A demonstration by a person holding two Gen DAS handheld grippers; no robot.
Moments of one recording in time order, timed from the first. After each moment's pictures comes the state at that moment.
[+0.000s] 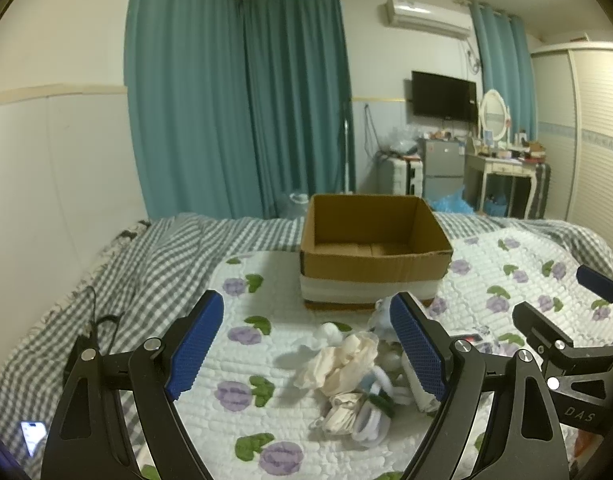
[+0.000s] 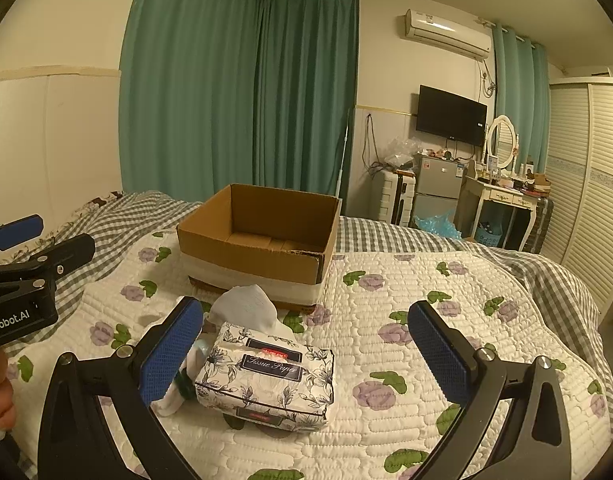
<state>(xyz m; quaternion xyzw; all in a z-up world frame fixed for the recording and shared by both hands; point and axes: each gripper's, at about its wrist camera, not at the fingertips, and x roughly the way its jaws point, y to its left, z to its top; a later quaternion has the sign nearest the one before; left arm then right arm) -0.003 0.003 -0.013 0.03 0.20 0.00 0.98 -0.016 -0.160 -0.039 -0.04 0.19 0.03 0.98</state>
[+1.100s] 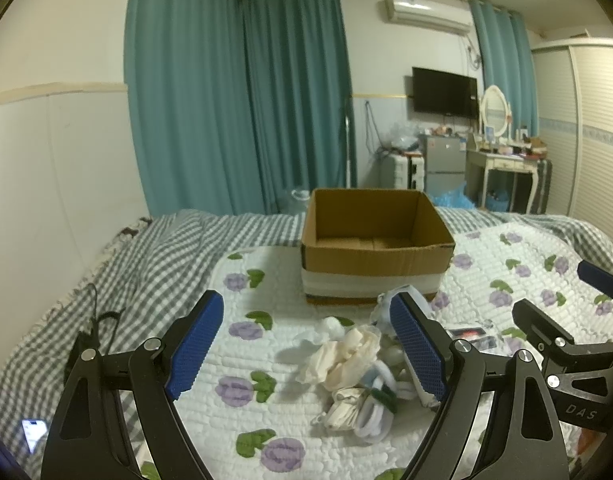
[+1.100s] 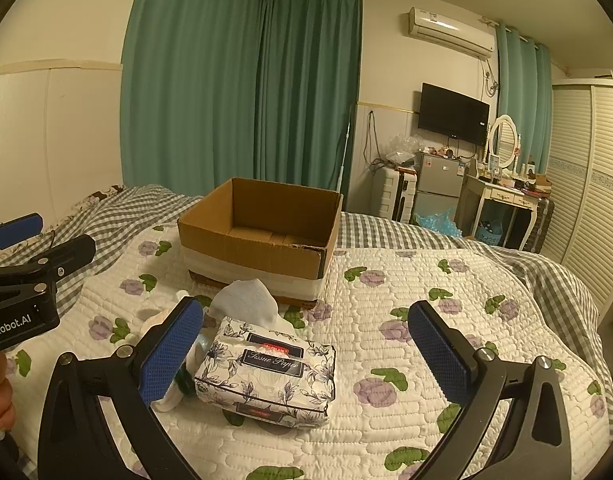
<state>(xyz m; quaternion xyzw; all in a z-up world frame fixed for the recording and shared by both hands) -0.004 0.003 -0.017 0.03 0.20 0.01 0.98 -0.016 -0.160 -0.043 -0.05 0.20 0.03 0.98</state>
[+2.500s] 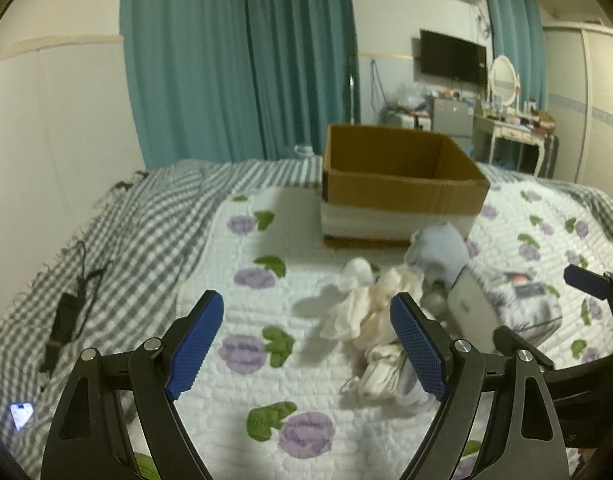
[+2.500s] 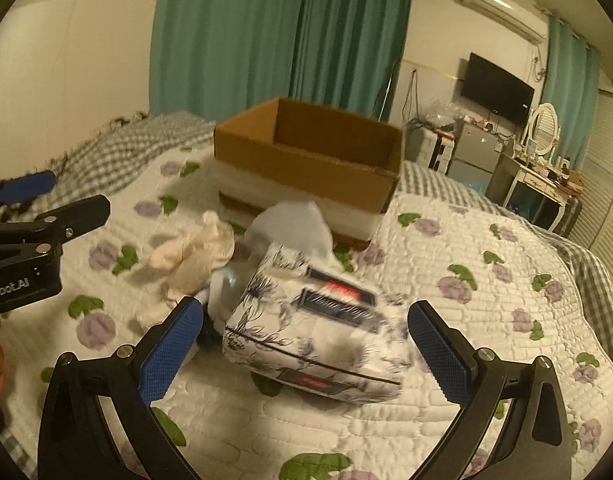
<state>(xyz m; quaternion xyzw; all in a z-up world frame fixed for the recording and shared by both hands) 0.022 0.029 -0.070 0.03 0.28 0.01 0.96 0.021 -0.112 -0.105 -0.11 0.30 0.07 0.94</state>
